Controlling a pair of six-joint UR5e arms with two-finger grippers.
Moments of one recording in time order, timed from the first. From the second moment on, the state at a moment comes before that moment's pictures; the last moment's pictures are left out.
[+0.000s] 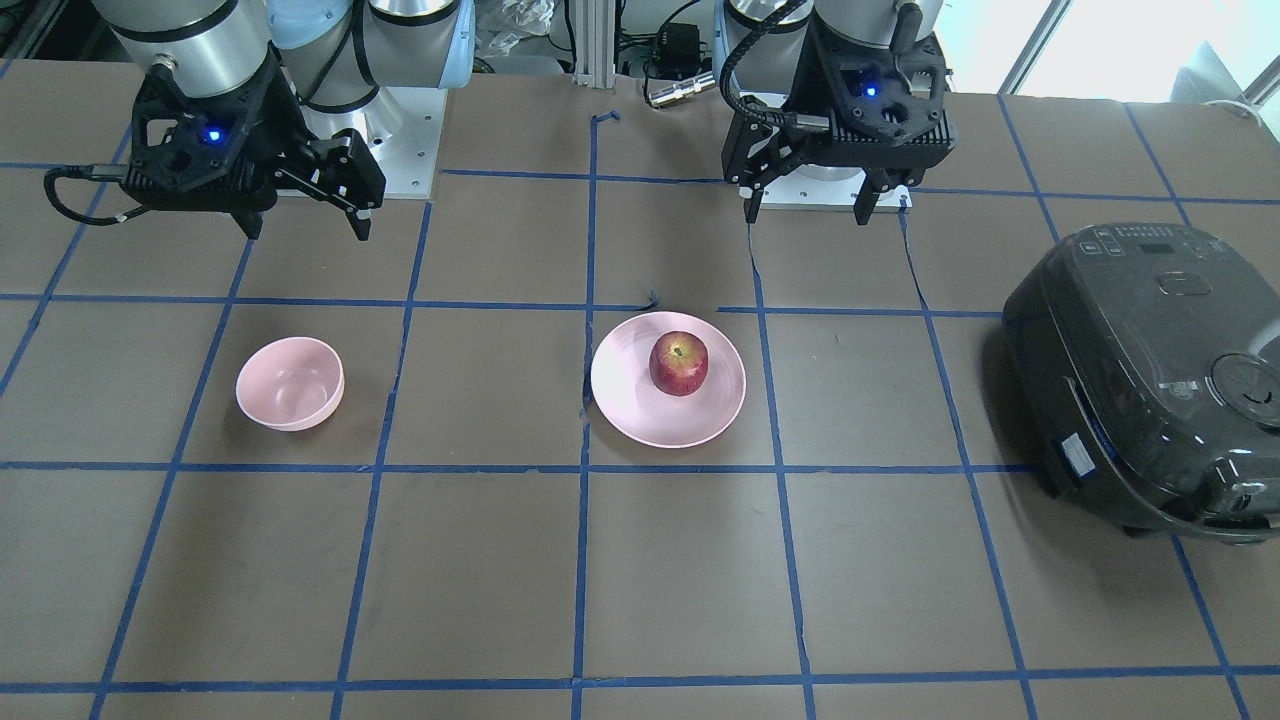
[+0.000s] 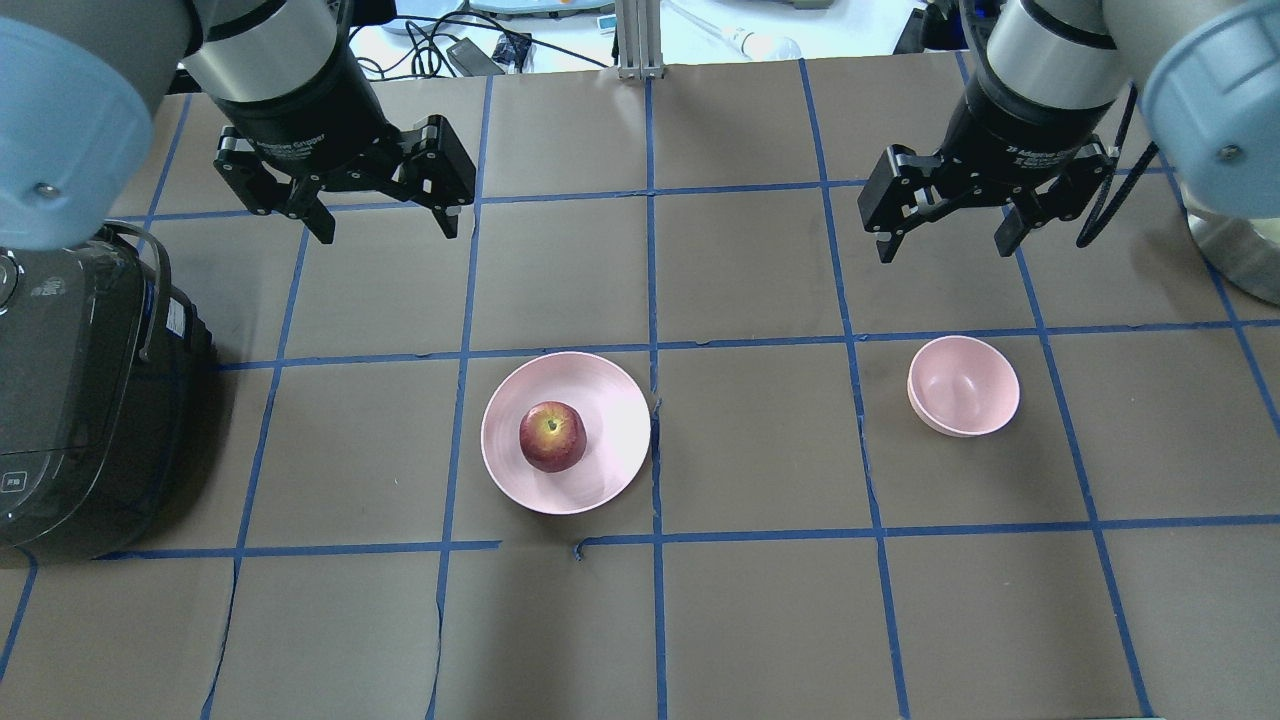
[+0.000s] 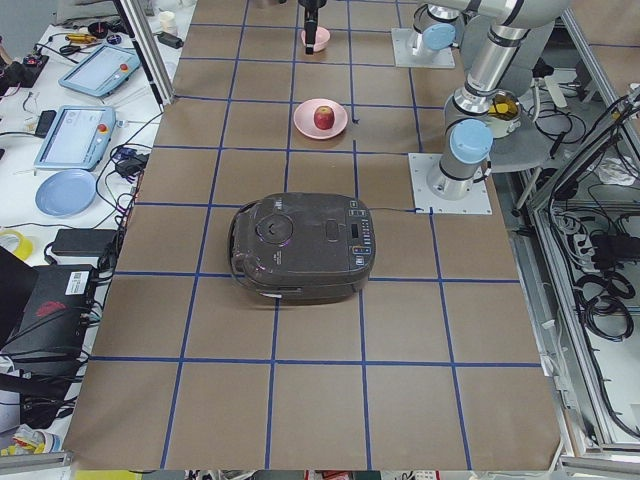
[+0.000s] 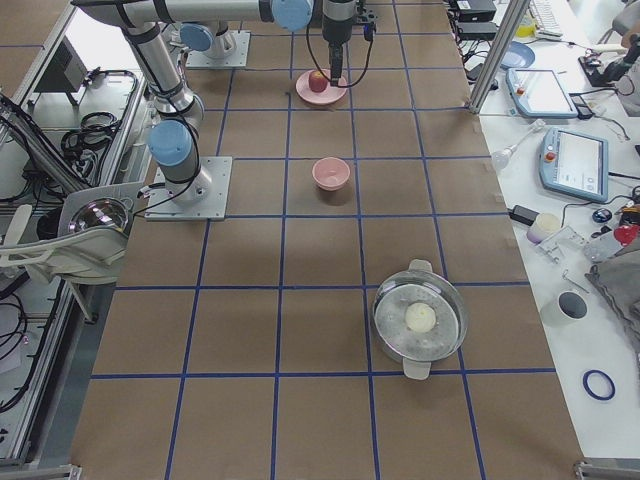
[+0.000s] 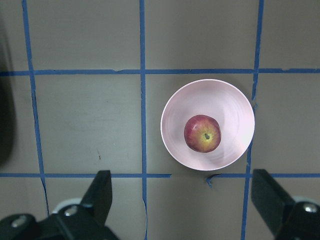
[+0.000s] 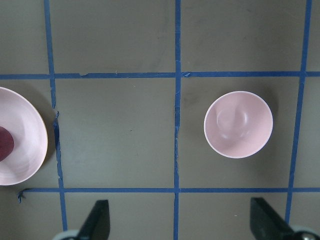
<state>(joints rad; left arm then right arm) -1.71 -1.56 -1.50 -1.61 1.59 -0.15 1.57 -1.62 1.61 -1.54 -1.55 0.04</state>
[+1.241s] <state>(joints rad) -1.75 -1.64 -1.65 -1.43 1.50 -0.19 1.58 -1.61 1.61 -1.55 -1.54 0.11</state>
